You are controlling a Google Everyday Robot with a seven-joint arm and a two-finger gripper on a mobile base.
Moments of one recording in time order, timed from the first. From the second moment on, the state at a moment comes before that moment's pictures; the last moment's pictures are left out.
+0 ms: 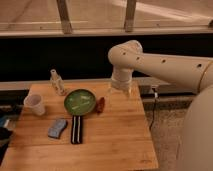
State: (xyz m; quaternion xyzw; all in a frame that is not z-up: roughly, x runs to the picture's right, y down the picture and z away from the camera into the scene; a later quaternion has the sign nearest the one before) arm 0.065 0.039 0.721 -0.23 0.24 0.73 0.59
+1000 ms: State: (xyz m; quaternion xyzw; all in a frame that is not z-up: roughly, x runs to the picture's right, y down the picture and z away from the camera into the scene) arm 0.065 0.039 0.720 -0.23 0.25 0.73 0.59
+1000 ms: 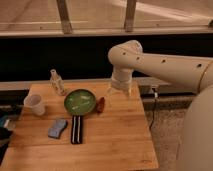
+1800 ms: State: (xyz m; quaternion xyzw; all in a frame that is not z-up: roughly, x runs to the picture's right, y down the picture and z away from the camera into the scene) arm 0.061 0.039 0.718 -0.23 0.24 0.73 0.60
